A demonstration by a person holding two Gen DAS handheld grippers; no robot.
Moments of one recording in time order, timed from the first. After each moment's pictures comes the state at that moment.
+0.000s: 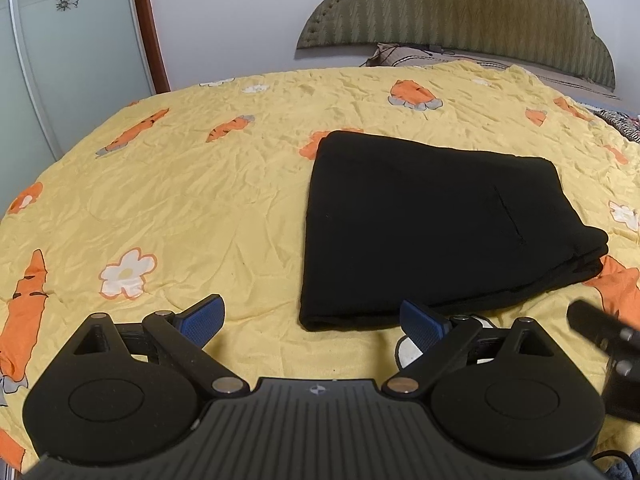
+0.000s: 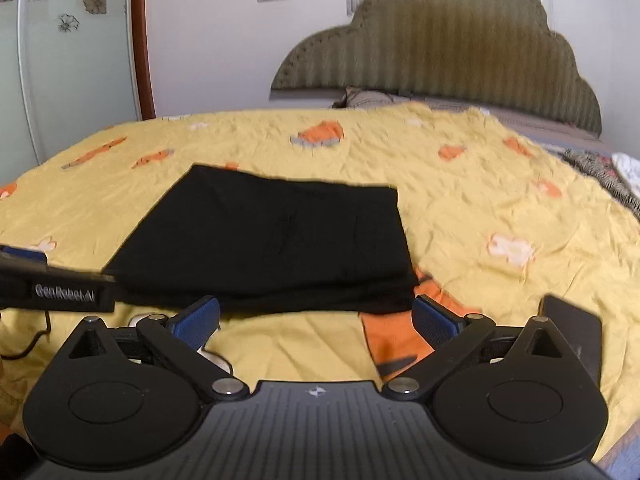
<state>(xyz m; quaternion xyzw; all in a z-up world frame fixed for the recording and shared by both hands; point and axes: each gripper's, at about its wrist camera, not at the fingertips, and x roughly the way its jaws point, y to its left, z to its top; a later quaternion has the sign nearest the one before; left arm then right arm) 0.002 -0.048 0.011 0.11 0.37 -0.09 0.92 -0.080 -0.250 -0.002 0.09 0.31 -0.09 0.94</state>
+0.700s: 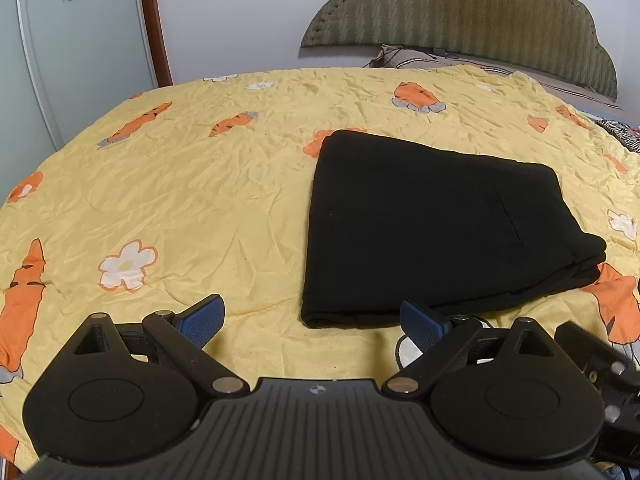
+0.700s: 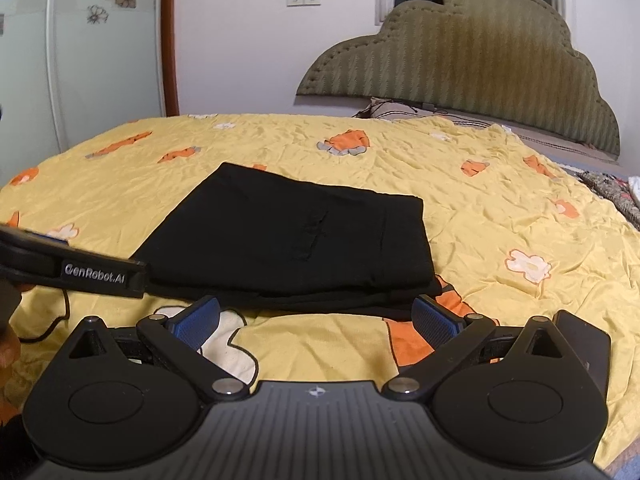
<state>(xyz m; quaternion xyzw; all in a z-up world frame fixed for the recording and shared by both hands) 0.001 -0.042 0.012 0.09 0.37 -0.09 0.92 -0.085 -0.234 0.002 0.05 0.30 -0.06 0.95</state>
